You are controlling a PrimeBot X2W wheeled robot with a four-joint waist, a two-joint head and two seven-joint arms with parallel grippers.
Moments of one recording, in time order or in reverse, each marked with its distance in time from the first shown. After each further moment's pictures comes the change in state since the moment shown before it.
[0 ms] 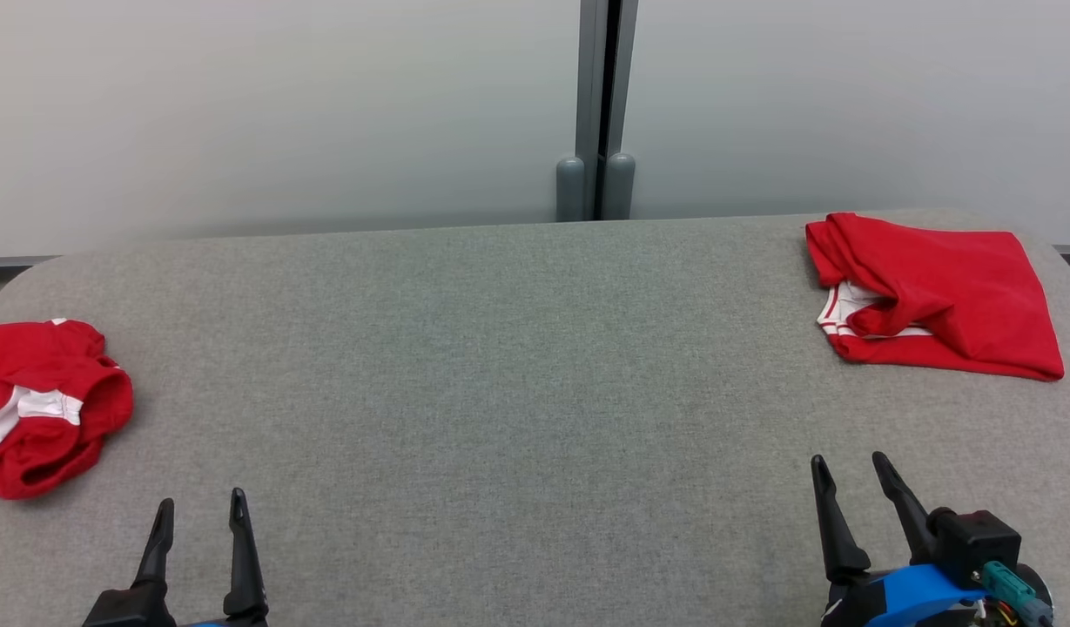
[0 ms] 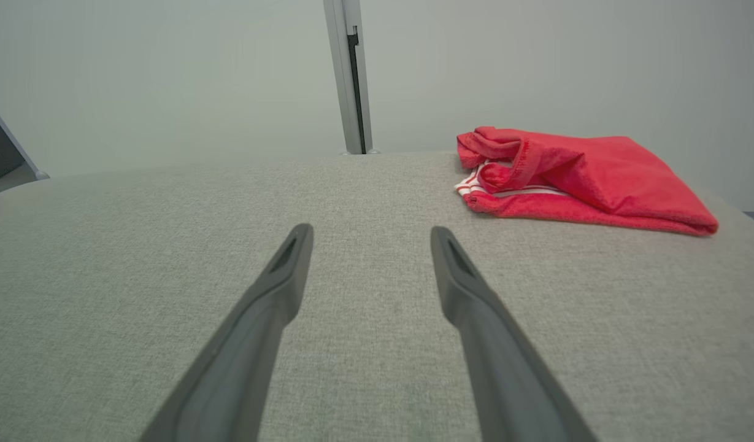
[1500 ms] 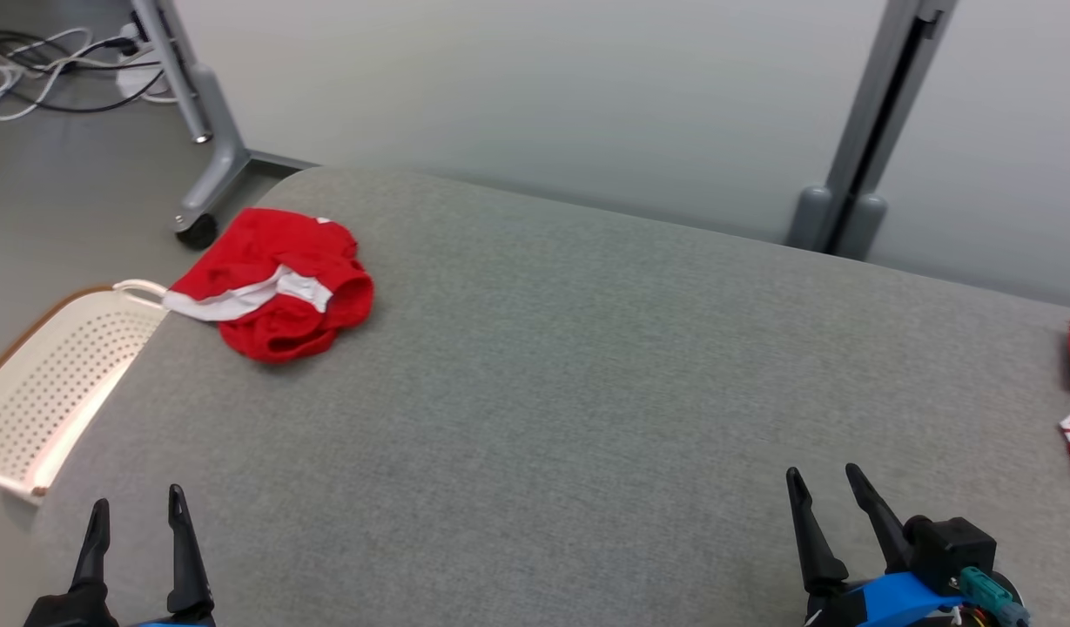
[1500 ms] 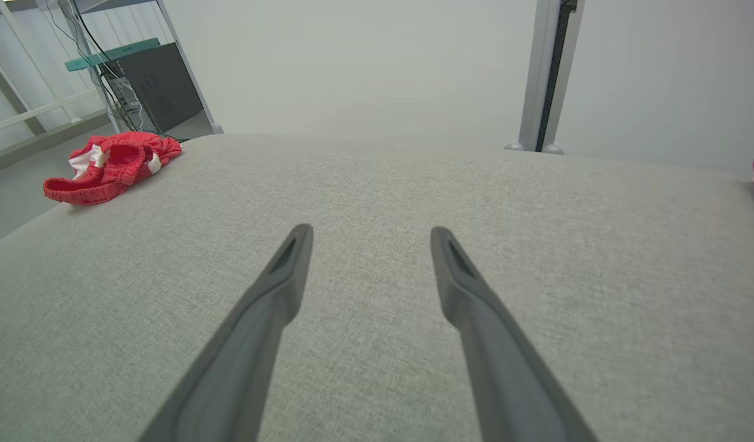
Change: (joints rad) left arm -0.001 0.035 0.069 -0.020 -0.002 0.015 0.000; right arm 0.004 0.002 0.055 0.022 0.045 0.000 0.000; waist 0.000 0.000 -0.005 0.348
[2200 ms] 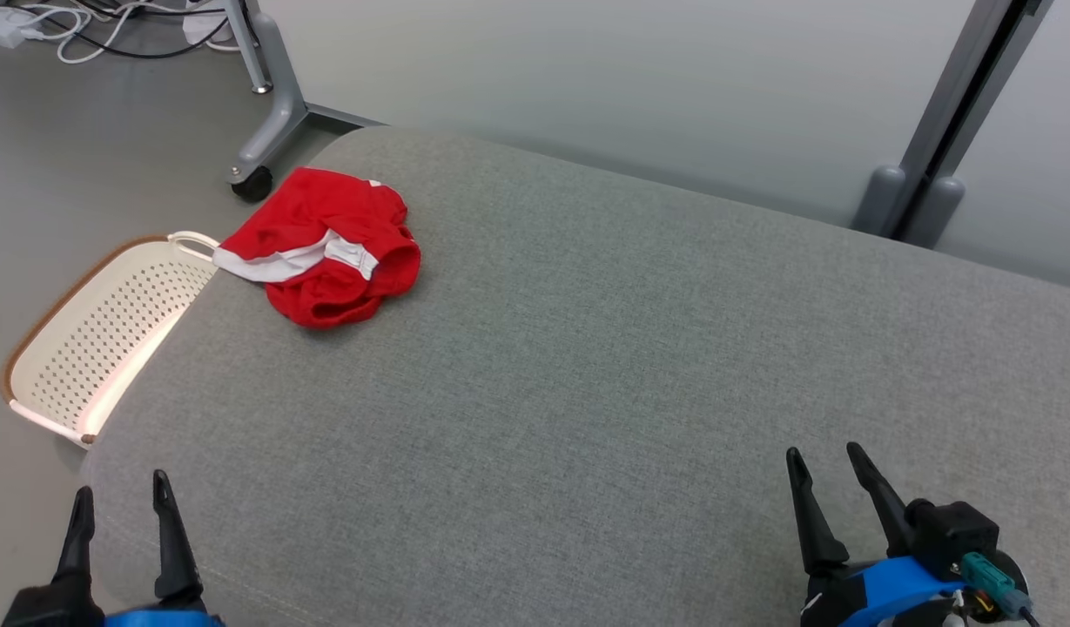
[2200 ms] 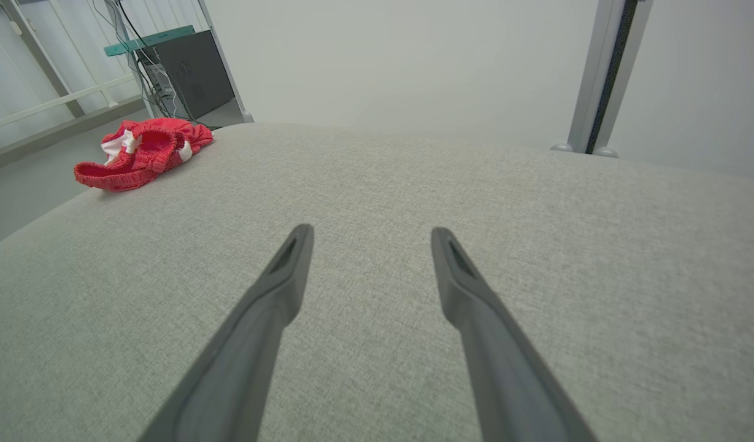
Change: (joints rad) left arm -0.005 -0.008 0.023 -0.025 -0.009 0.009 0.000; right arm -0.016 0.001 -0.001 -0.024 -0.021 0.000 0.000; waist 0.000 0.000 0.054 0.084
